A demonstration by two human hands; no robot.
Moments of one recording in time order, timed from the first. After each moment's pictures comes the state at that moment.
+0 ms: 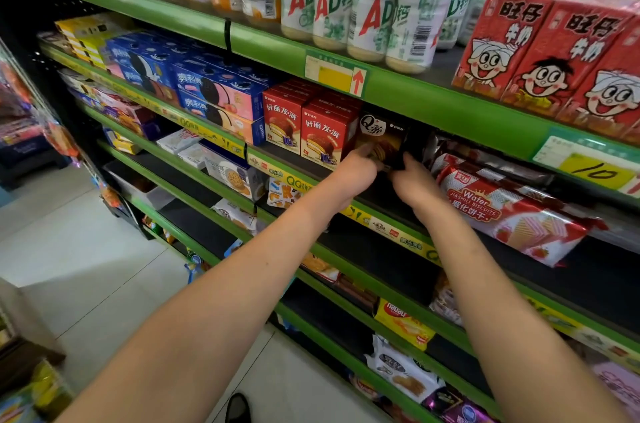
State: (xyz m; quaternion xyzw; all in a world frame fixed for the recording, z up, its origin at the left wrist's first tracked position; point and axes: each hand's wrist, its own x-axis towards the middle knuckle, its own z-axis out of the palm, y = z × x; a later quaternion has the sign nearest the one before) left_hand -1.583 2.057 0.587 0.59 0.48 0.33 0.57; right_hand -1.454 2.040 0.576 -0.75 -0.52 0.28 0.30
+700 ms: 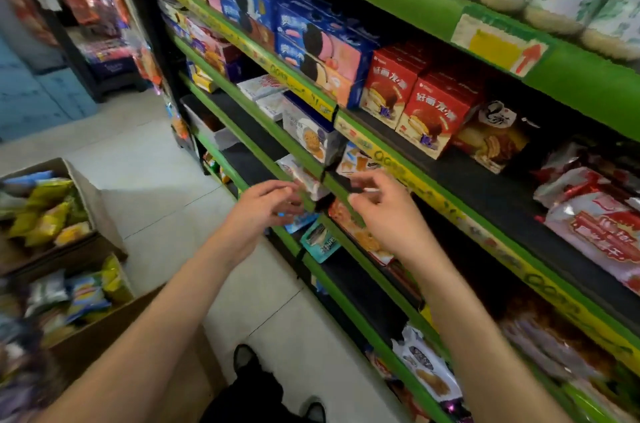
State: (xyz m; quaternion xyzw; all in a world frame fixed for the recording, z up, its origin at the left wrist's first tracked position) left_hand -1.835 1.954 0.507 0.37 0.57 0.47 0.56; right_hand -1.625 1.969 0.562 -0.57 -0.66 0.41 0.28
